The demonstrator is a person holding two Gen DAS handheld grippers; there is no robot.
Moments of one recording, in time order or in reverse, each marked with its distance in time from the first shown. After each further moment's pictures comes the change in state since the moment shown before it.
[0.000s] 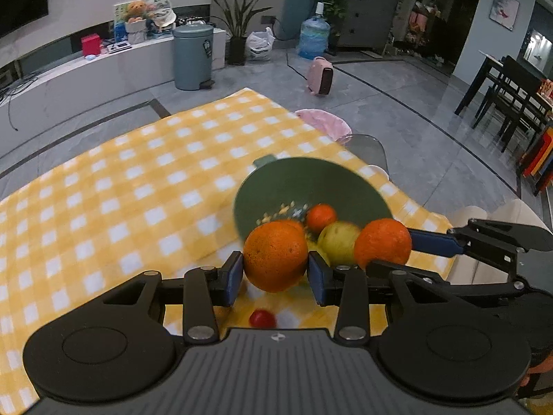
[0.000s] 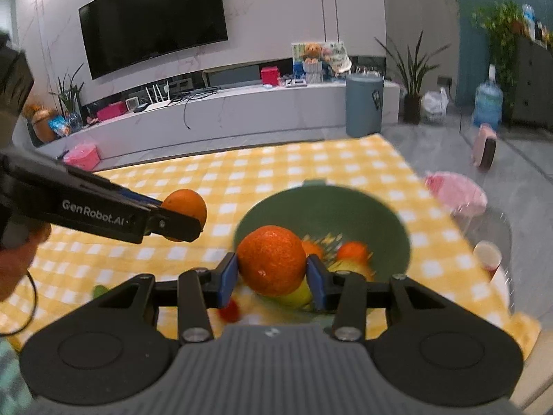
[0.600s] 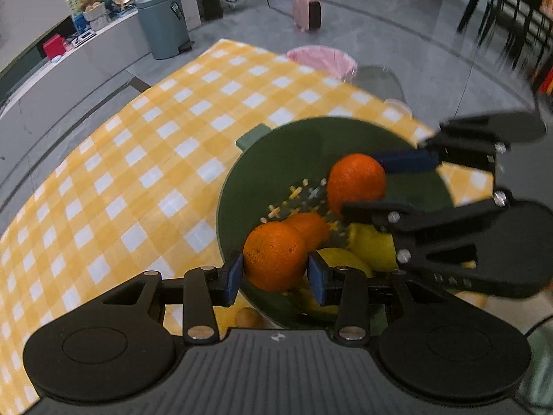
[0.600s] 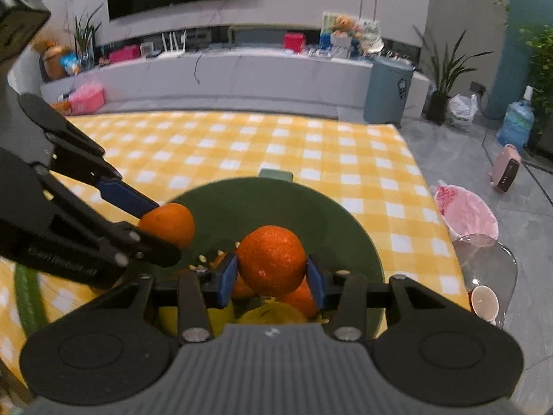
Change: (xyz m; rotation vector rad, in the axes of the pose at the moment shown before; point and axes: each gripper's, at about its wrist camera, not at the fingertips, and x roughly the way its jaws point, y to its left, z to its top) left arm 0.101 -0.009 0.026 0.209 0.219 0.075; right arm 0.123 -0.059 0.028 -0.177 0.154 0.045
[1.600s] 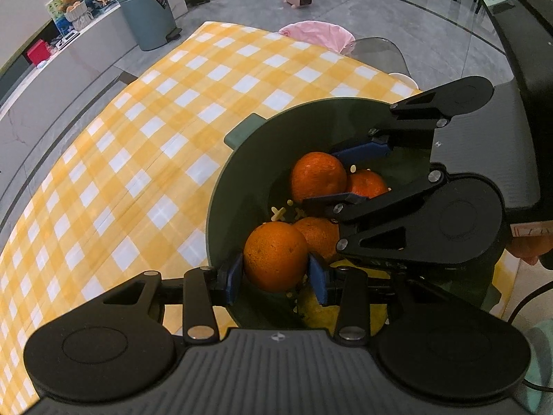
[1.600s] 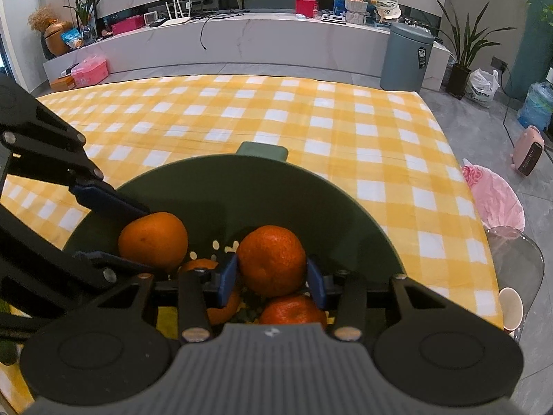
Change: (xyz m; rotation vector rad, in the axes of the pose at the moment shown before) left arm 0.033 -0.001 0.017 0.059 0.075 0.013; right arm 0.065 -0.013 0.013 0.002 0.097 0.040
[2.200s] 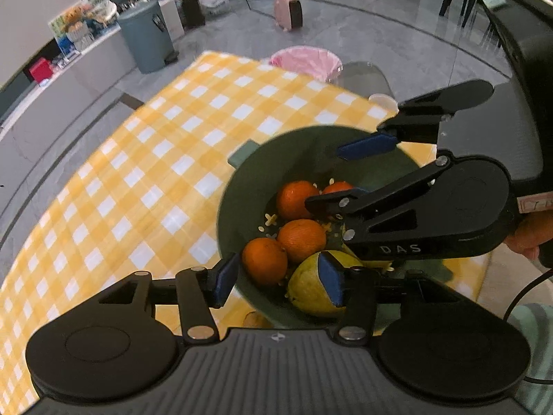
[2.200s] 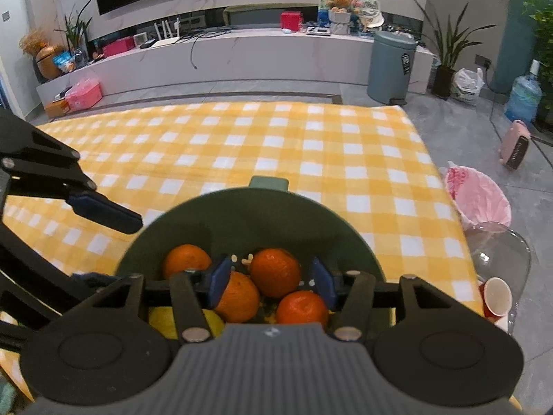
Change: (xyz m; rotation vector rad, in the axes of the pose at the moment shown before) left arm -0.060 -0.004 -0.014 0.015 -0.087 -0.009; right arm -0.061 0.012 0.007 0.071 -0.059 -0.023
